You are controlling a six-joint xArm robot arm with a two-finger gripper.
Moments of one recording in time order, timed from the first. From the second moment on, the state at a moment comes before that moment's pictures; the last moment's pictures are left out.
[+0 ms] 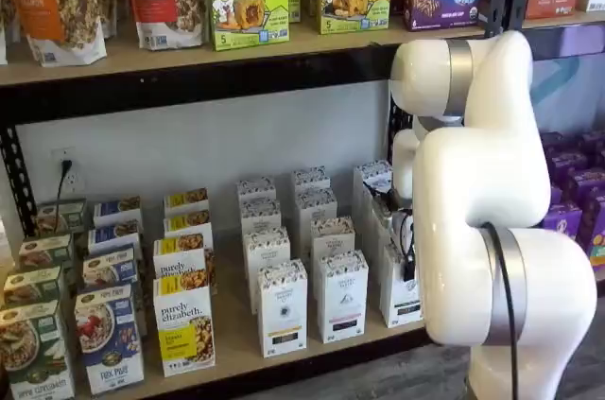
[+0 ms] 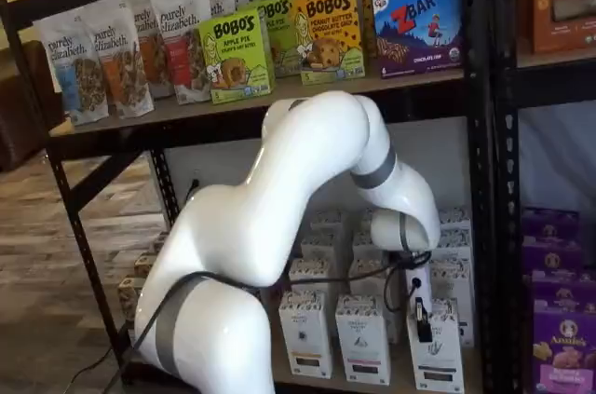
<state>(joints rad) -0.31 1.10 -1.60 -0.14 0.49 -1.75</state>
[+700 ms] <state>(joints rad) -0.31 1.09 -1.58 -0.14 0.46 -1.75</state>
